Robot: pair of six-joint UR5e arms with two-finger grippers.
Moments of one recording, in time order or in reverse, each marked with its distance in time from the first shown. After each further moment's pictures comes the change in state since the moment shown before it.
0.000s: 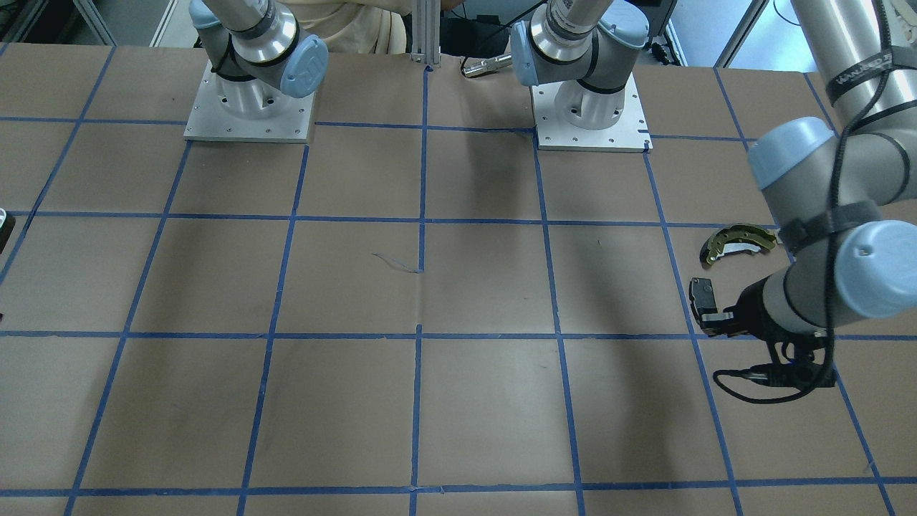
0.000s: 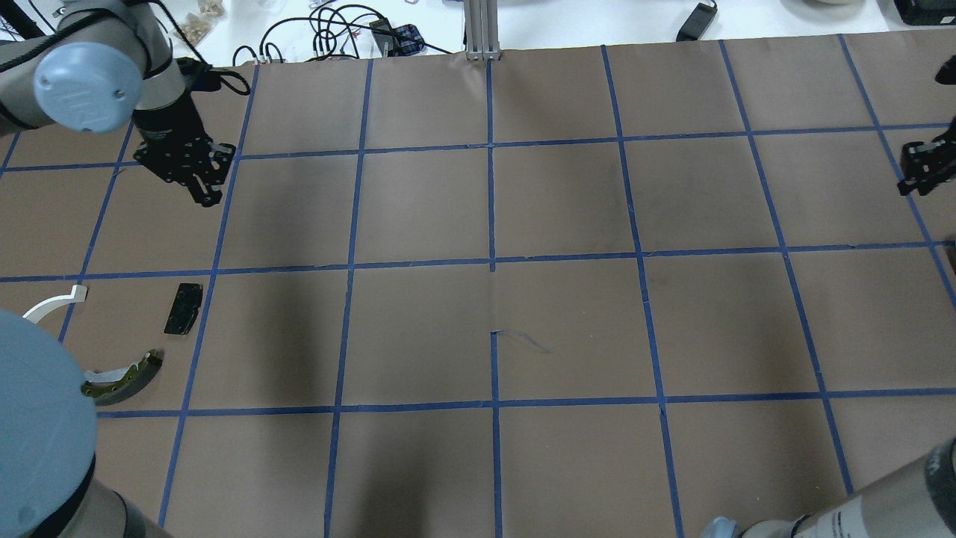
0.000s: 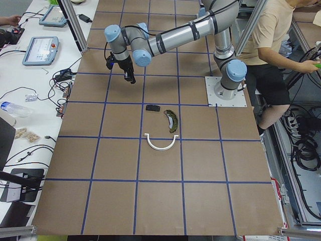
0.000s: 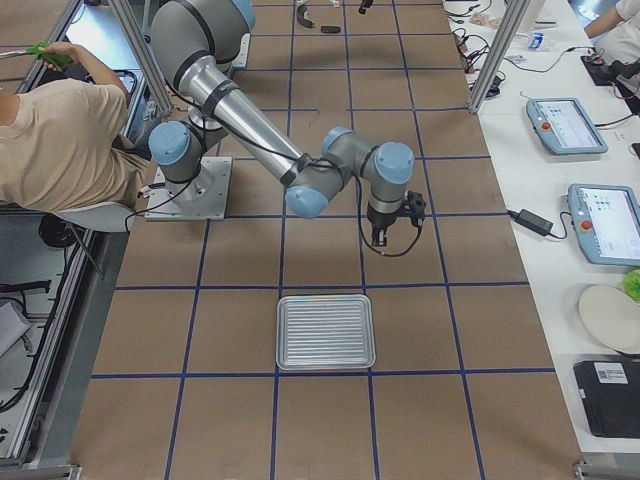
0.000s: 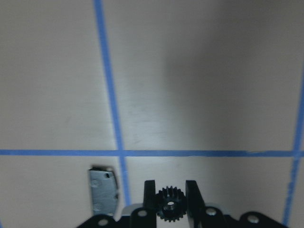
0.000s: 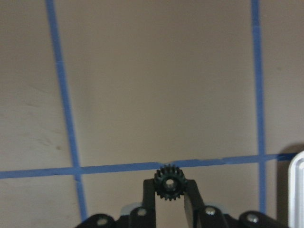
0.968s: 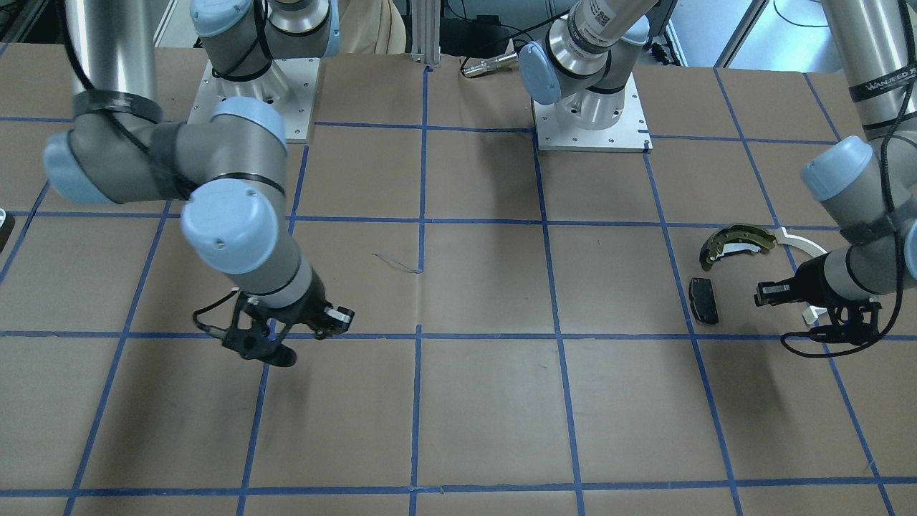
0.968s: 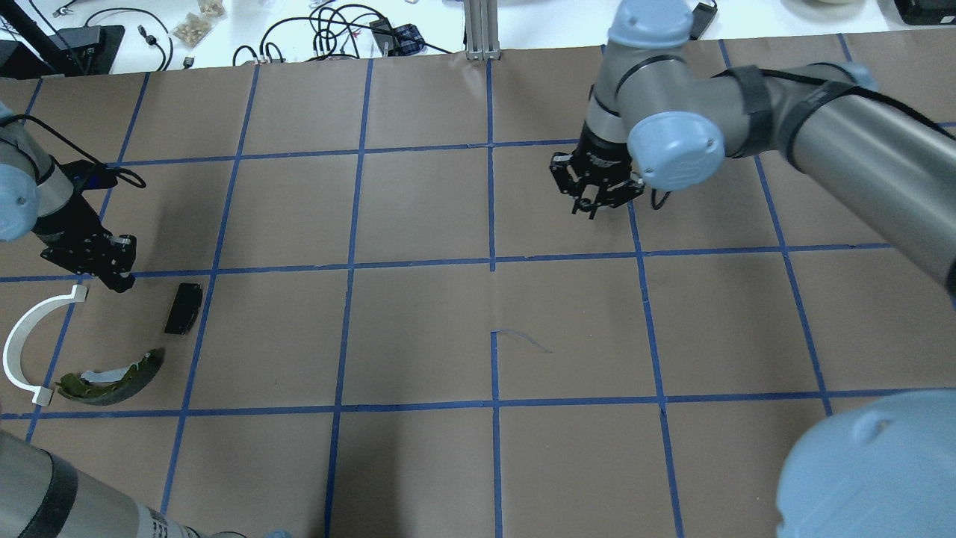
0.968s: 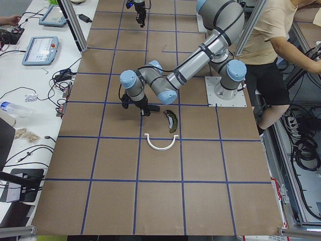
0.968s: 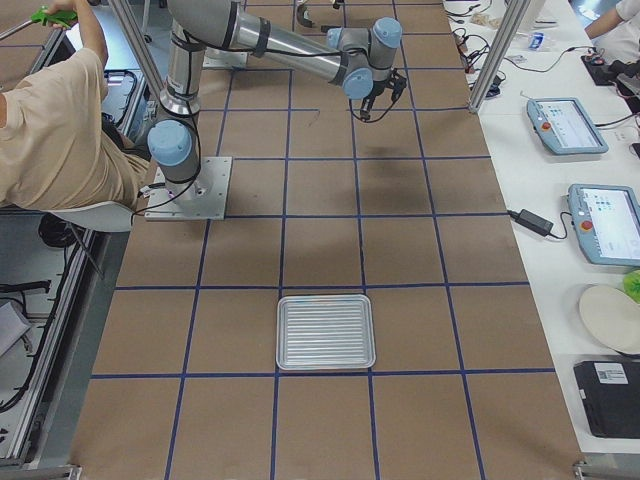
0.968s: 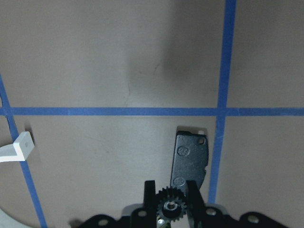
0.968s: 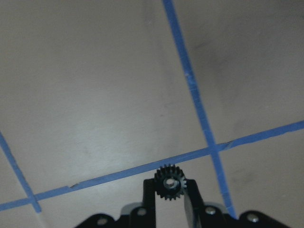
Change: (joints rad) left arm 0.282 0.003 -0.283 0.276 0.000 0.202; right arm 0.709 0.066 0.009 -0.039 0.094 1.026
